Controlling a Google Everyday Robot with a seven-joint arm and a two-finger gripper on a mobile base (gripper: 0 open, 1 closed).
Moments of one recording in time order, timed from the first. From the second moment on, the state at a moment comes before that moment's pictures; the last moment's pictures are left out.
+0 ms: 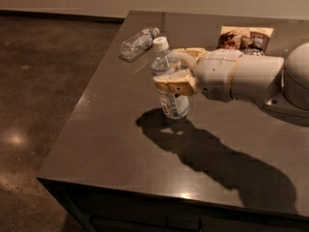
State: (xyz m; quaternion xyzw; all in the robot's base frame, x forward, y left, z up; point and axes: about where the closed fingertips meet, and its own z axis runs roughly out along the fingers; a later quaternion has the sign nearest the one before) arm 0.525 -0.040 0.962 -0.47 0.64 0.17 0.59
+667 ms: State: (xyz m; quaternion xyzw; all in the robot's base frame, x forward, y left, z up) arm 0.526 -0.036 0.962 -0.49 0.59 0.16 0.63
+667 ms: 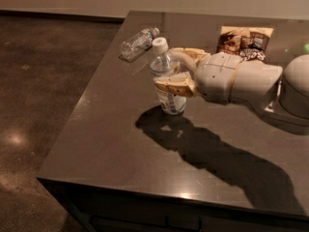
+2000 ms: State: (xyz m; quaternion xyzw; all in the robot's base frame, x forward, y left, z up) arm 0.539 -0.050 0.965 -0.40 0.59 0.18 0.67
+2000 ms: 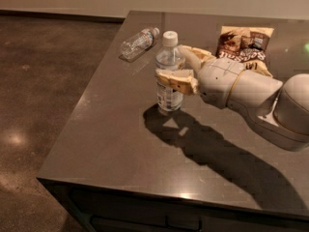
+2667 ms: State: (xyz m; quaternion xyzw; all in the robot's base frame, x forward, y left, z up) arm 0.545 -0.051 0.962 -0.38 0.59 0.20 0.68
